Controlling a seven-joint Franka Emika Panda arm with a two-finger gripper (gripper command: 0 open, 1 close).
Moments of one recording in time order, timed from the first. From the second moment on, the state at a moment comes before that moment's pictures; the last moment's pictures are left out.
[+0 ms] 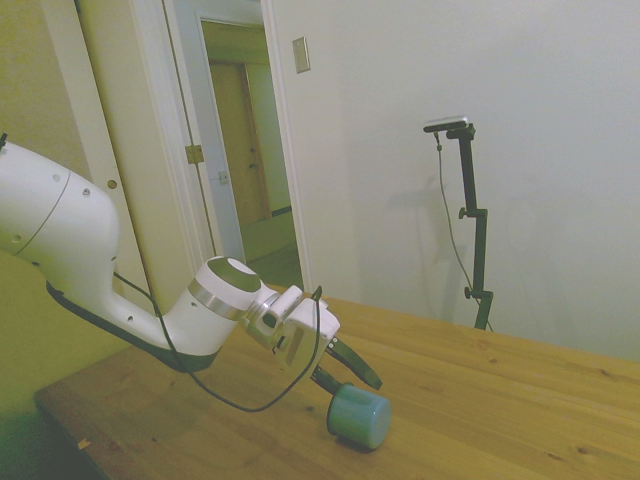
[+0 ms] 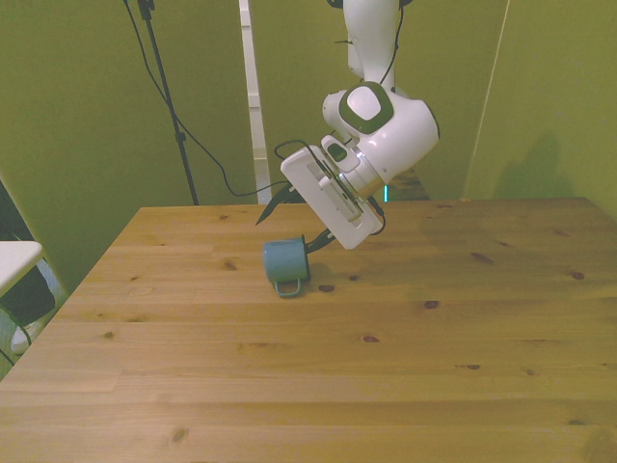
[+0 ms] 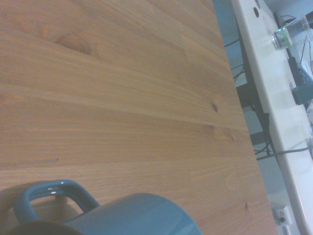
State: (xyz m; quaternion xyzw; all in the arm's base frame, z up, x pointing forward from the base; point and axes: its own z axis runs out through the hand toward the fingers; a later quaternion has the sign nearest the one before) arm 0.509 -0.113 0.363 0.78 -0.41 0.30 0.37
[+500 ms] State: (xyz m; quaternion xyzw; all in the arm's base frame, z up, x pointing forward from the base) arm 0.510 -0.107 0.360 0.78 -0.41 0.30 0.37
